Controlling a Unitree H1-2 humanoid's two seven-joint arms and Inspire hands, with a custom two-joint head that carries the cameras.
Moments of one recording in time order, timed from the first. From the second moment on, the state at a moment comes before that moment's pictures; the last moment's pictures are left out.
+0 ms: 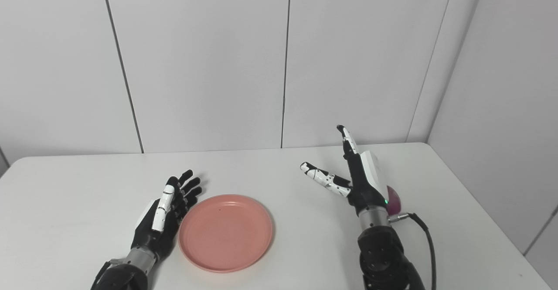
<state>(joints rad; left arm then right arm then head) -0.39 -0.02 -0.02 0.44 -0.17 -0.03 -0.21 -0.32 -0.24 0.00 -0.04 -0.48 0.20 -0.08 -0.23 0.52</state>
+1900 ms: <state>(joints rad) -0.39 0.00 0.02 0.46 -0.19 -0.08 -0.26 -0.28 -0.38 -0.02 0.16 -0.61 0.39 -0.12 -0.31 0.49</state>
